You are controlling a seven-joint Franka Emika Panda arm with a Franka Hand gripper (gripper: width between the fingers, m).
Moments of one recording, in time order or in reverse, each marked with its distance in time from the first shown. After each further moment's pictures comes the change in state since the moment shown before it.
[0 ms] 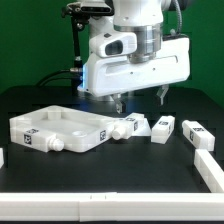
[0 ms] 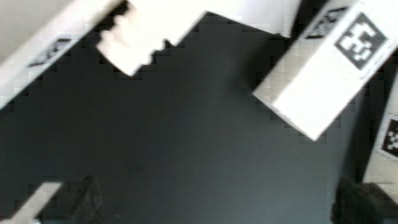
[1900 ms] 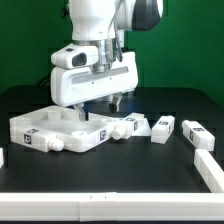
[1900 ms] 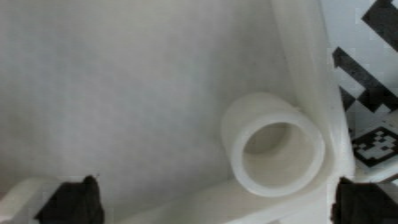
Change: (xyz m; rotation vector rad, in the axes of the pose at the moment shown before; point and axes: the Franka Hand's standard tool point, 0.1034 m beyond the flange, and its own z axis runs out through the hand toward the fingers) arm -0.078 0.067 0.035 -0.058 0.065 -0.323
